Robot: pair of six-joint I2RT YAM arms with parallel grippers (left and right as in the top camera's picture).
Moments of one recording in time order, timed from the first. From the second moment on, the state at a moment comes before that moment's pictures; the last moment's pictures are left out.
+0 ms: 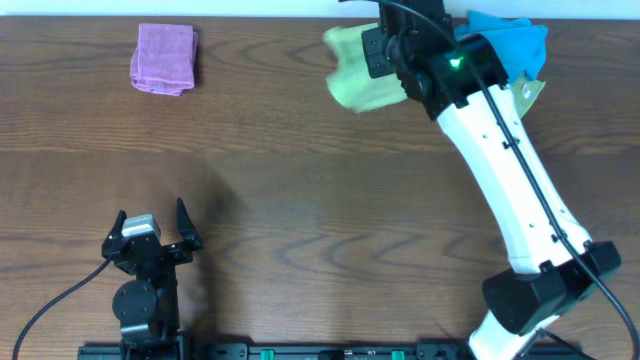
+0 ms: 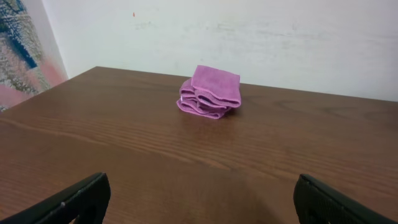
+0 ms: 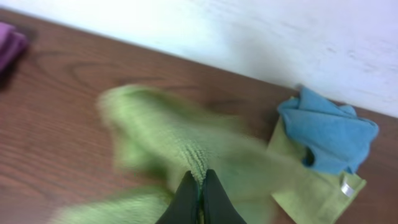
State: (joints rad) left arm 0.13 0.02 0.03 -0.12 -0.07 -0.04; right arm 0.45 1.86 2.03 -0.93 0.28 0.07
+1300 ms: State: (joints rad) left arm 0.13 0.02 0.03 -0.12 -0.07 -0.04; right arm 0.48 1.86 1.60 -0.97 0.13 -0.11
